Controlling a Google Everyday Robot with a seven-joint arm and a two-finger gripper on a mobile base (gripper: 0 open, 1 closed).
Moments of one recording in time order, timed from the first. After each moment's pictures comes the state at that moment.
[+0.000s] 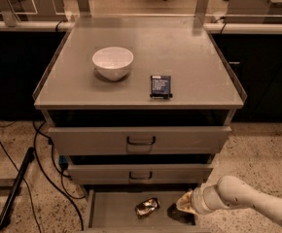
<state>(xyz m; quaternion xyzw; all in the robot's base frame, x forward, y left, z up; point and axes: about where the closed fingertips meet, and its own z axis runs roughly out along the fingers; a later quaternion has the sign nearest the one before) 0.457 -0.185 0.331 -0.65 0.69 0.17 0.27</state>
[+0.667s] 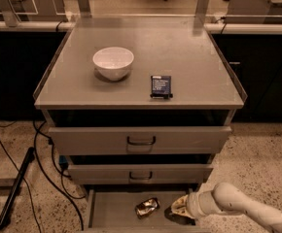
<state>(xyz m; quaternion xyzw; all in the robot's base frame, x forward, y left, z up) 0.466 -0.170 0.284 -0.67 0.66 0.18 0.31</state>
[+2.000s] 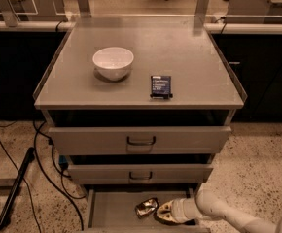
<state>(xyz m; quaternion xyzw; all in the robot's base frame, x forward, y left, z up) 0.475 -0.111 0.206 -0.70 0.60 0.19 0.35</state>
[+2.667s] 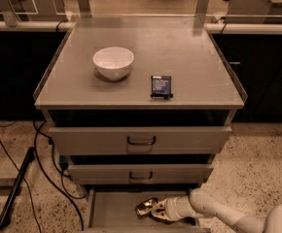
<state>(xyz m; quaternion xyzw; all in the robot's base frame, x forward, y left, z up) 0.485 -0.086 0.189 -0.71 0.58 0.19 0.35</state>
